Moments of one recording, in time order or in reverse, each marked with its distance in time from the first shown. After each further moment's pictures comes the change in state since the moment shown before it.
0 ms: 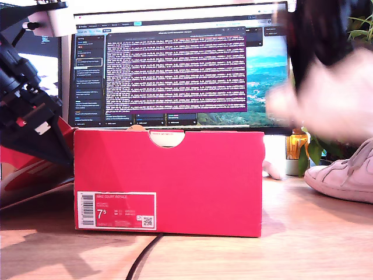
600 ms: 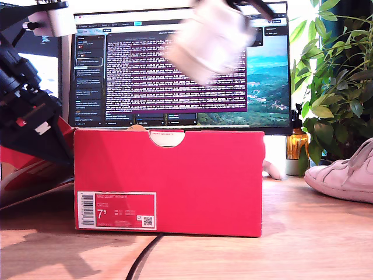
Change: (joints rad) left arm 0.000 0.000 0.000 0.000 0.000 0.000; right arm 0.271 0.031 0.014 0.426 -0.104 0.339
